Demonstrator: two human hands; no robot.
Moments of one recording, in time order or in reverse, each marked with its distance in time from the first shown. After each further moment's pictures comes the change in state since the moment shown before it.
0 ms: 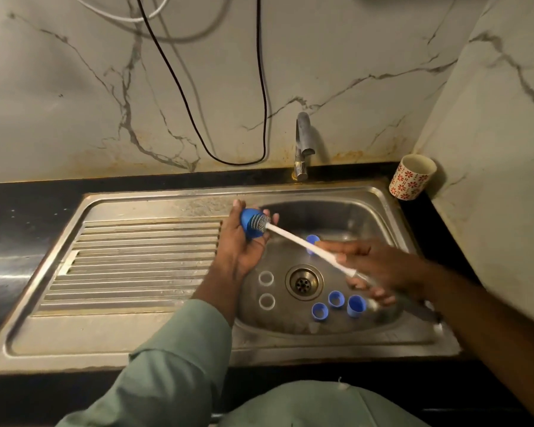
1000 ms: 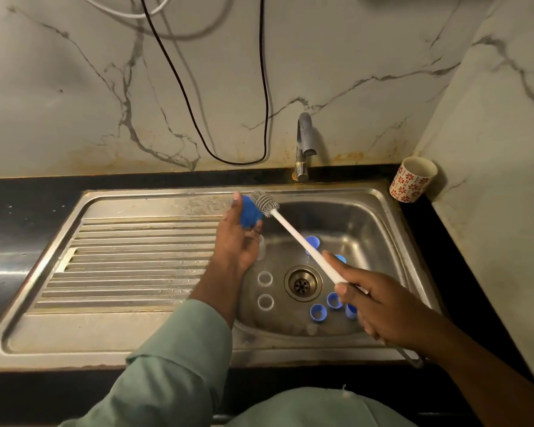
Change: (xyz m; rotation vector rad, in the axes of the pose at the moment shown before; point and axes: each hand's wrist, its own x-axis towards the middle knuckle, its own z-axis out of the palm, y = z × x) left_hand -0.004 0.001 0.011 0.178 0.128 0.161; right_hand -0.025 0.023 0.045 -0.217 0.183 -0.274
